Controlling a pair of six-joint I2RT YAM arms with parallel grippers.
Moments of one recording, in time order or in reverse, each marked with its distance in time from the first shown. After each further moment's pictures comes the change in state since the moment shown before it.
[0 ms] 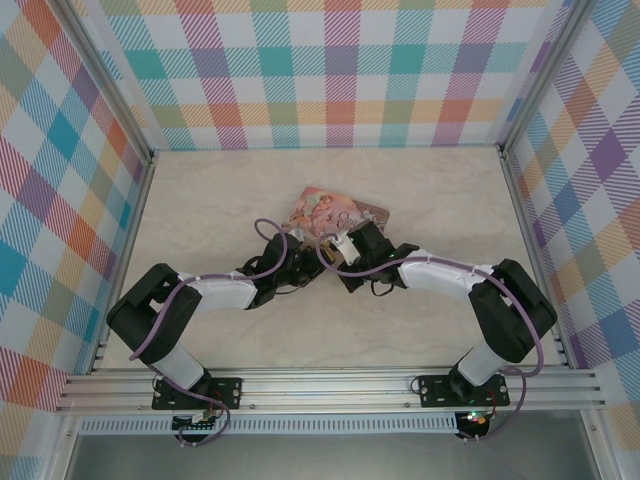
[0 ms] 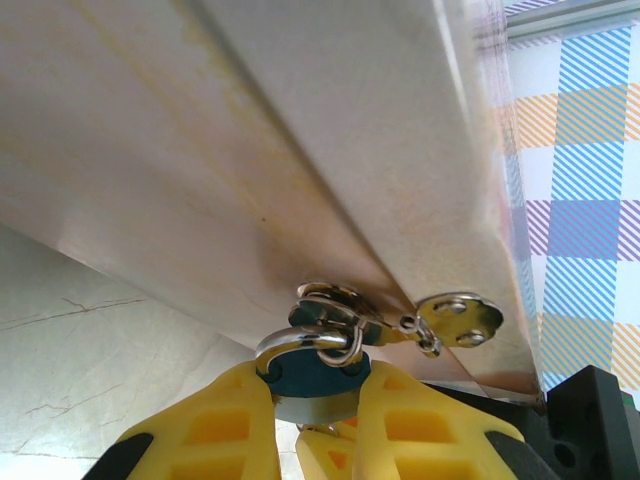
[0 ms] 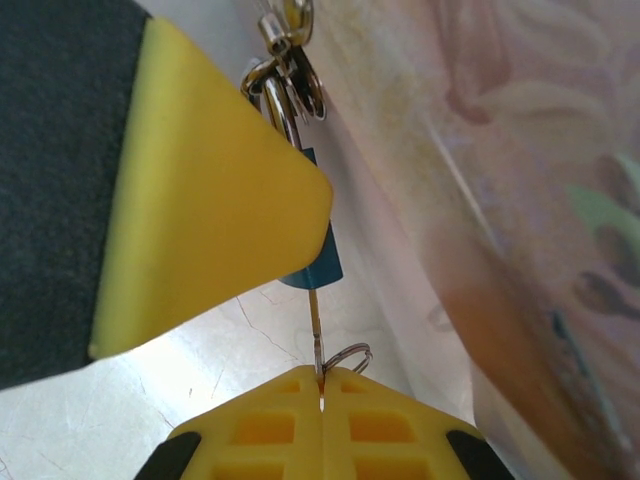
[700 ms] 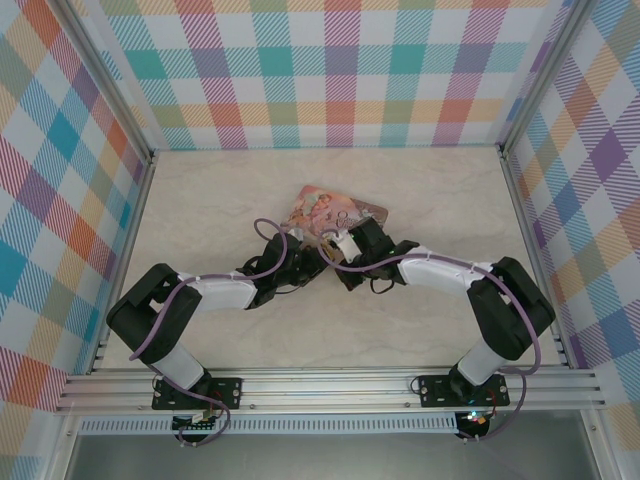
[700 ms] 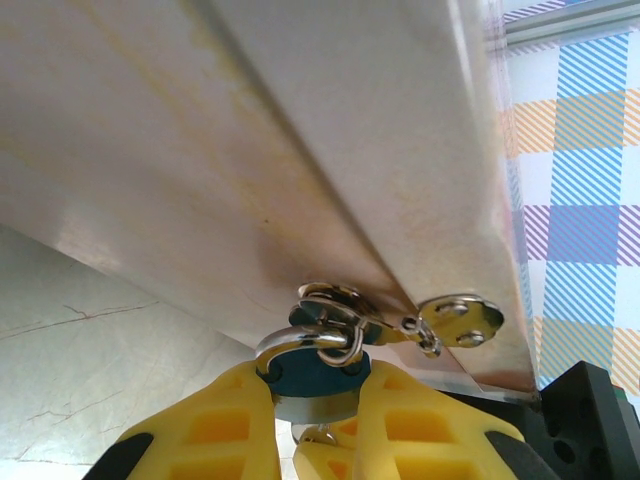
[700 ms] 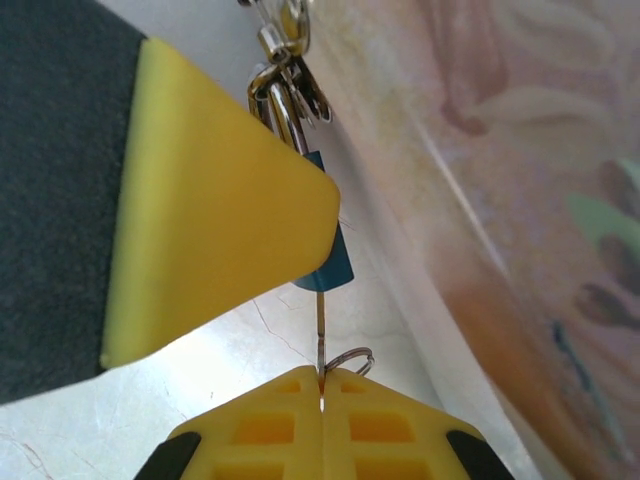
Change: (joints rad) left arm 0.000 0.000 0.000 0.003 -0.009 0.000; right arm -0.025 0.012 0.022 -0.014 -0.066 0.029
